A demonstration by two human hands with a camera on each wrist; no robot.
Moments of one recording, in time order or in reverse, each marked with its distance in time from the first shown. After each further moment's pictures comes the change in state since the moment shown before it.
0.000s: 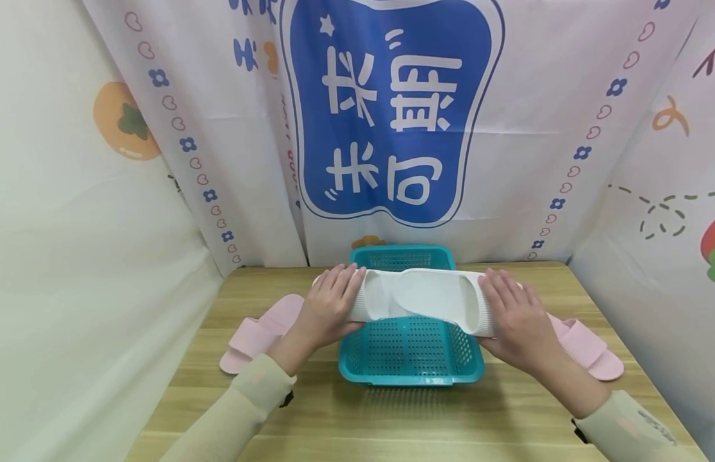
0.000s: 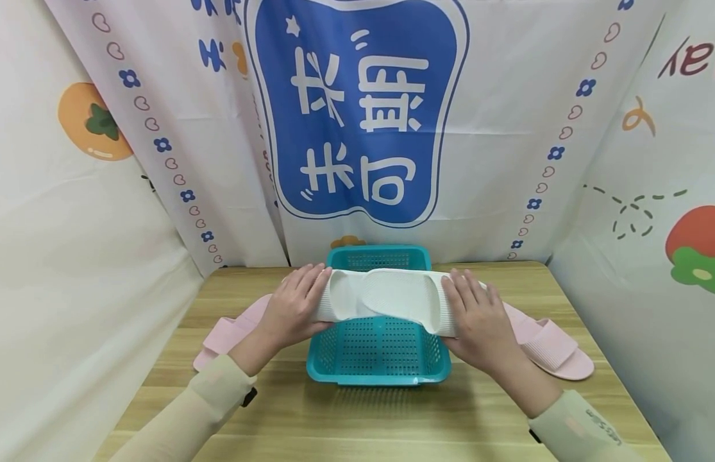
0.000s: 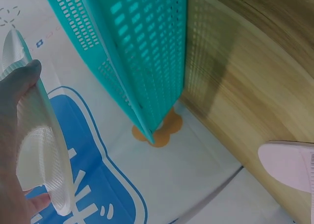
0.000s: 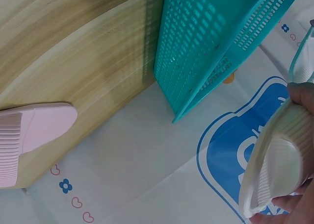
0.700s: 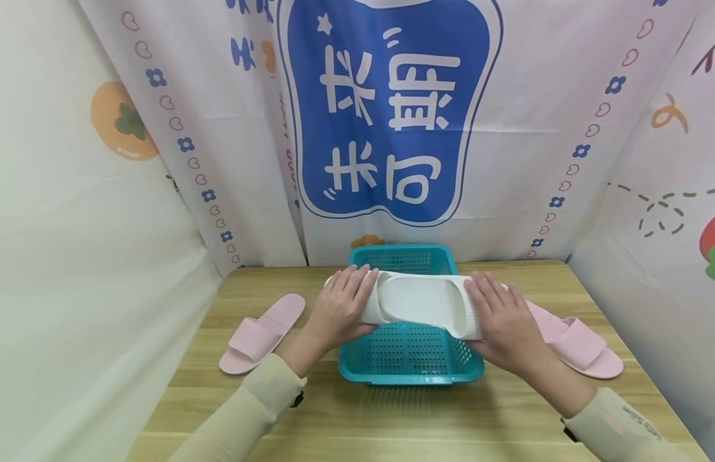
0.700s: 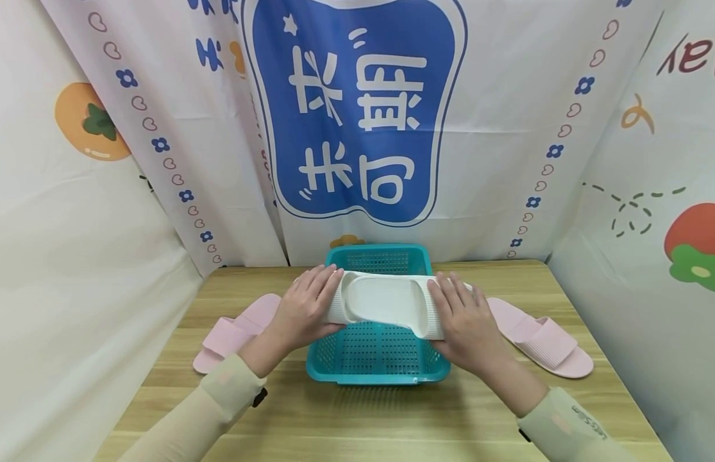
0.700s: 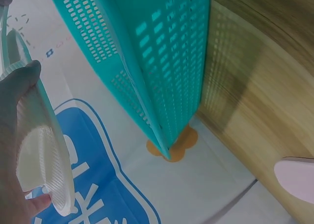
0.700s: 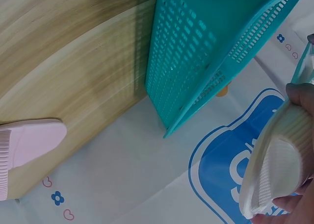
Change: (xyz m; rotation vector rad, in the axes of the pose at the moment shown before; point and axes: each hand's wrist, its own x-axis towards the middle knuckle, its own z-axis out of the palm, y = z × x) left_hand 0.013 0.017 0.004 -0.009 0.019 0.012; right_hand 0.004 -0.014 0.008 0.035 -0.010 -0.027
